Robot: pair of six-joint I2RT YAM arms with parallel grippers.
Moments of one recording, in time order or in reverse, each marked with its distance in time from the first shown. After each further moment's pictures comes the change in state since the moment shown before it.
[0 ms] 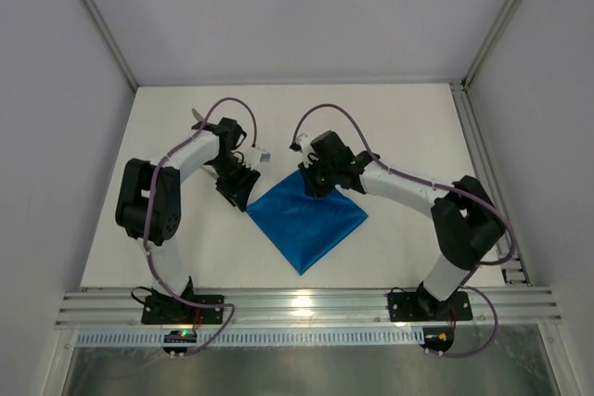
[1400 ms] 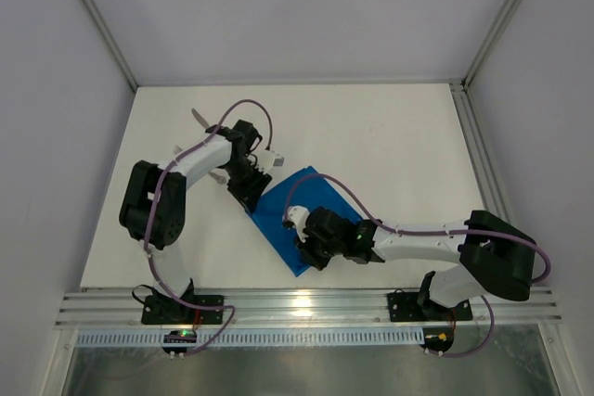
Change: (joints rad) left arm -0.099 -0.014 -0.002 0.034 -0.023 -0.023; right arm 0.421 -0.290 -0.519 0.298 0.039 0.131
